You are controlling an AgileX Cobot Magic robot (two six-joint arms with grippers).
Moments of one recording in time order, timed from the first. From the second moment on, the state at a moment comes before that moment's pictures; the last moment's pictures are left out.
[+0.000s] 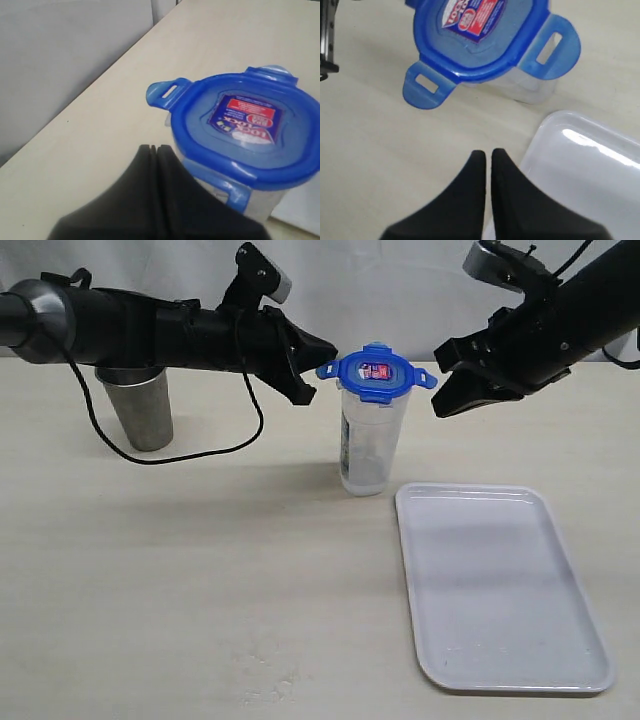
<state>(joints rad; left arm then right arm) -0.36 2.16 -1.53 -1.65 0.67 2.08 0.11 1.73 -1.37 0.59 1.00 -0.51</state>
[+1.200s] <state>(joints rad) -0.30 2.16 -1.53 -1.54 0.75 2.02 0.11 1.74 -1.39 0.55 0.77 -0.53</state>
